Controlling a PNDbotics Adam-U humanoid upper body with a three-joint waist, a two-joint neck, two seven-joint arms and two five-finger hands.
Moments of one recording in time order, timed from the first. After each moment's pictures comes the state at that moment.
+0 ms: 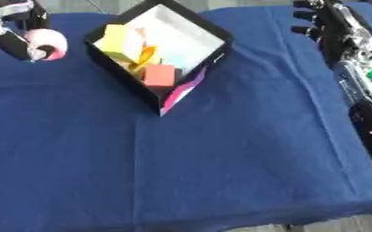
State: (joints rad) left arm -1.09 0.63 -0.34 -1.17 -0.73 -0.06 -0.55; right arm -0.60 -0.49 0.12 -1.59 -0.40 0.30 -0.25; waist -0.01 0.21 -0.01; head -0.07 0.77
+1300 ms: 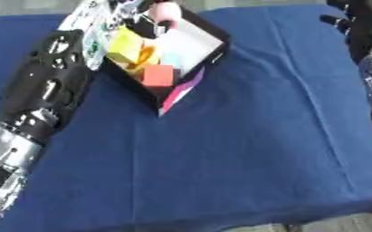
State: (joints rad) left arm -1.19 0.21 -0.24 -0.81 -1.04 -0.10 -0.11; right arm -0.65 -0.45 0.12 -1.60 -0.40 0.33 -0.33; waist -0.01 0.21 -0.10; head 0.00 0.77
